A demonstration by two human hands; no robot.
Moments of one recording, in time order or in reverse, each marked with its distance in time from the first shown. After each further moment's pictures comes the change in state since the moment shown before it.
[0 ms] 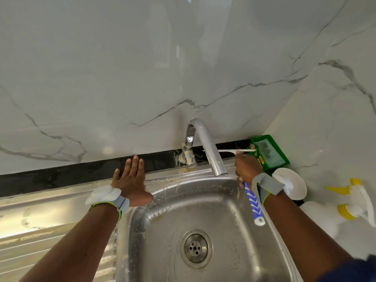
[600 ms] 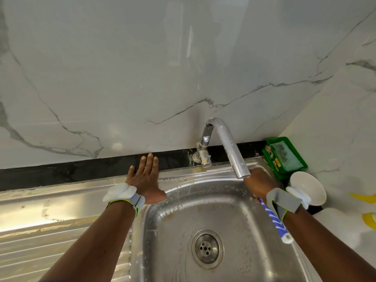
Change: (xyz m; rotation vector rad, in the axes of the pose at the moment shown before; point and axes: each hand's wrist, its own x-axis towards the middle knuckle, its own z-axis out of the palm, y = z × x) left_hand 0.000 -0.007 0.004 -0.046 0.019 0.020; right_hand -0.013 0.025 0.014 -0.374 -0.076 -0.091
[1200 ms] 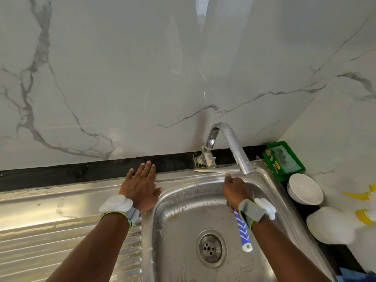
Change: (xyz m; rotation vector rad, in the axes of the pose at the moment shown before) left_hand -0.031 -0.031 0.009 0.068 0.222 0.038; right_hand -0.033 -0.028 0.072 0.060 0.123 0.056
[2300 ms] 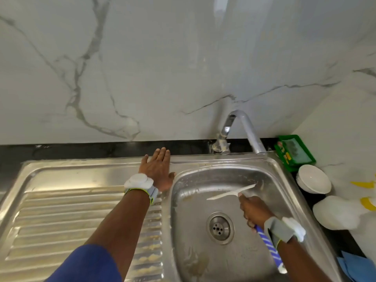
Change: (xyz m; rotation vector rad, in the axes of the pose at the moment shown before) left_hand -0.039 -0.011 -0.005 -0.059 0.041 -0.045; right_hand -0.083 0.068 -0.015 0.143 -0.383 0.095
